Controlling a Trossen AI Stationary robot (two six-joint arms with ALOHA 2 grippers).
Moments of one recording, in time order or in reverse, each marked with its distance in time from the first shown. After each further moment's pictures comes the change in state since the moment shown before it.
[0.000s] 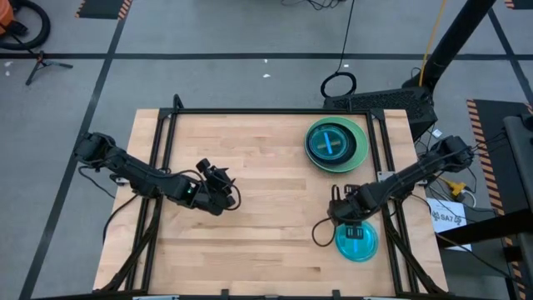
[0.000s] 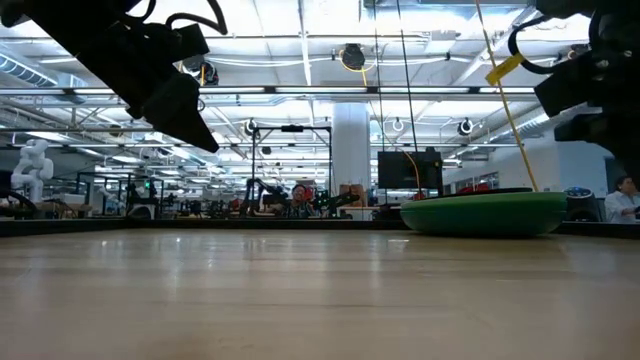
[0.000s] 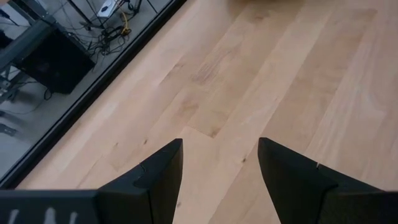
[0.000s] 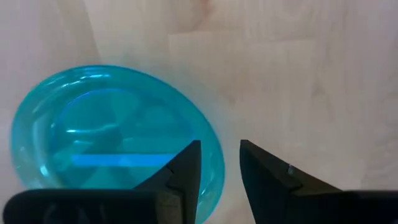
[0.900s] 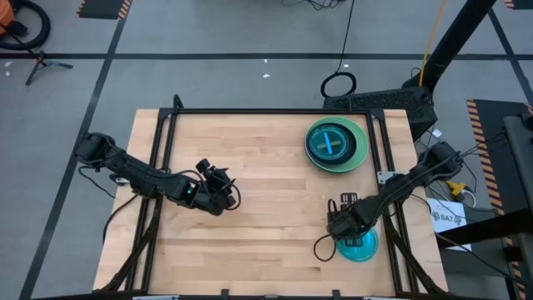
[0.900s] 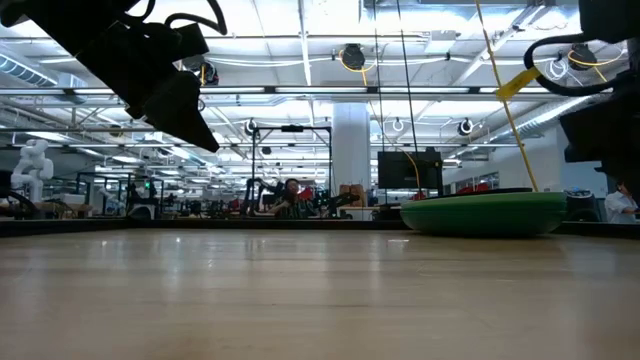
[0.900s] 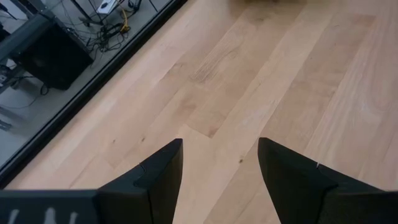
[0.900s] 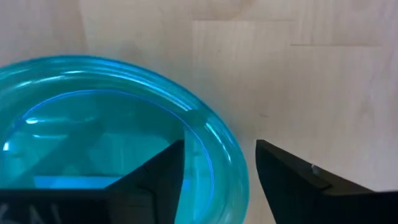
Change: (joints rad) left arm 0.002 0.000 0.000 0.001 0.001 -0.034; right arm 0.118 0.157 -0.010 0.088 0.069 0.019
